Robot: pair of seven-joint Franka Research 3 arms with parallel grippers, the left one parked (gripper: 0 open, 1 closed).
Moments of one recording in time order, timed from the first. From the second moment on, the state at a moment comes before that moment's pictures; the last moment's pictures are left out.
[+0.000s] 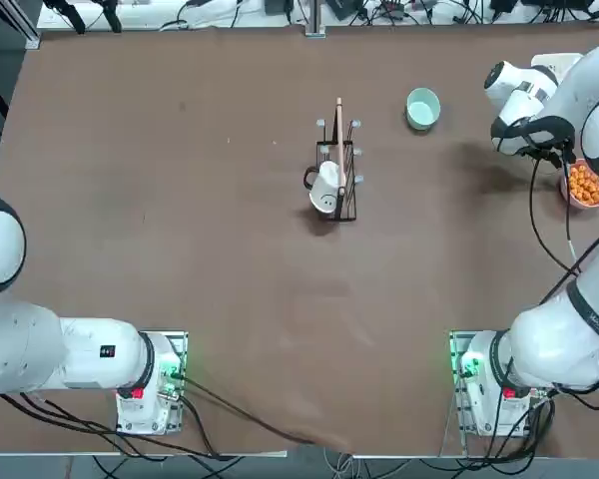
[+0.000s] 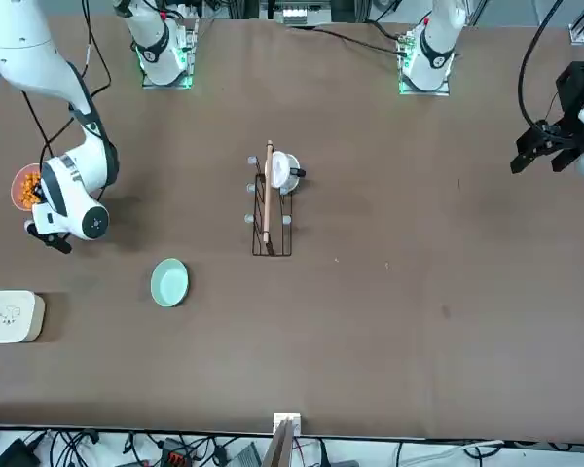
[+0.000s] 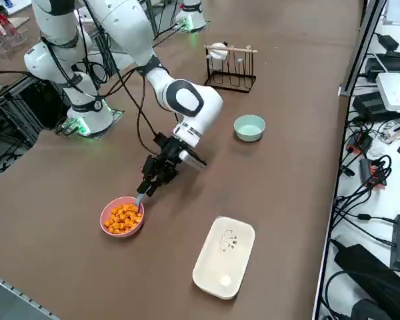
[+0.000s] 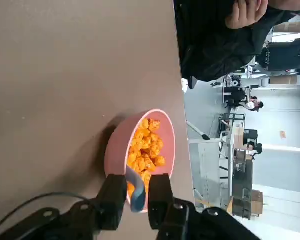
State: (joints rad) arm -0.11 0.55 -0.02 -2.00 -1.09 1.83 1.02
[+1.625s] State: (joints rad) arm -0.05 0.56 -0.02 -1.98 -1.10 1.72 1.02
